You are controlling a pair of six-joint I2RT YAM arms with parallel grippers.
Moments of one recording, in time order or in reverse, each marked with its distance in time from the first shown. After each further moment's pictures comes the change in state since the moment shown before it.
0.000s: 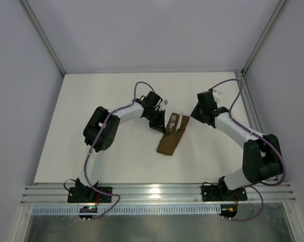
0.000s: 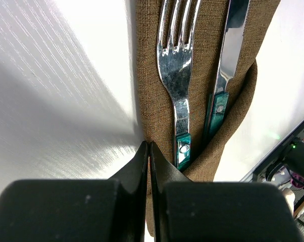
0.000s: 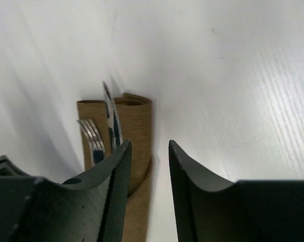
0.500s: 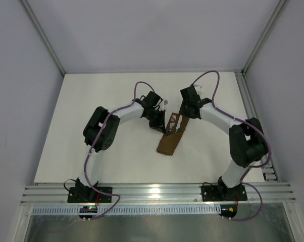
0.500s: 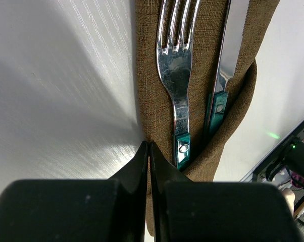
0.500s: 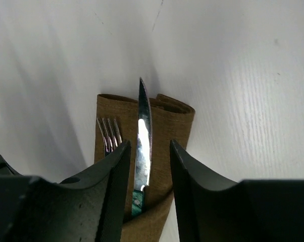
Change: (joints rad) left arm 0.000 -0.002 0.000 0.000 0.000 0.000; right arm 0.066 0.197 0.167 -0.051 0.008 -0.097
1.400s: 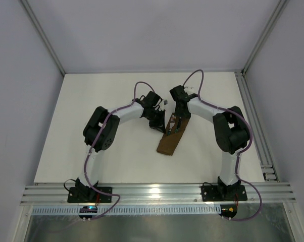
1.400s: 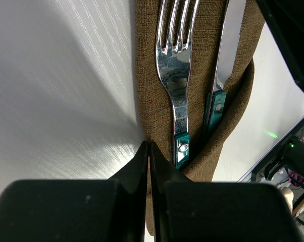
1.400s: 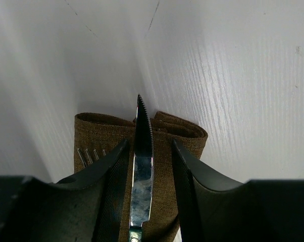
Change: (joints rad) left arm 0.000 0.000 0.000 0.000 0.008 0.000; right arm 0.056 0.277 0.228 -0.147 0.117 -0.030
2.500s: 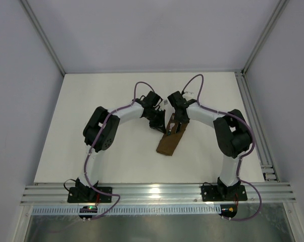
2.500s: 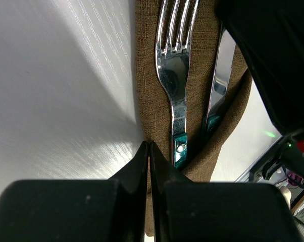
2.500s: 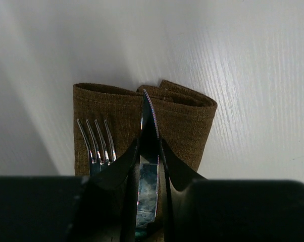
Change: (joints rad) left arm 0.000 -0.002 0.000 0.000 0.003 -0.006; right arm 0.048 -0.055 -0.106 0.037 0.022 0.094
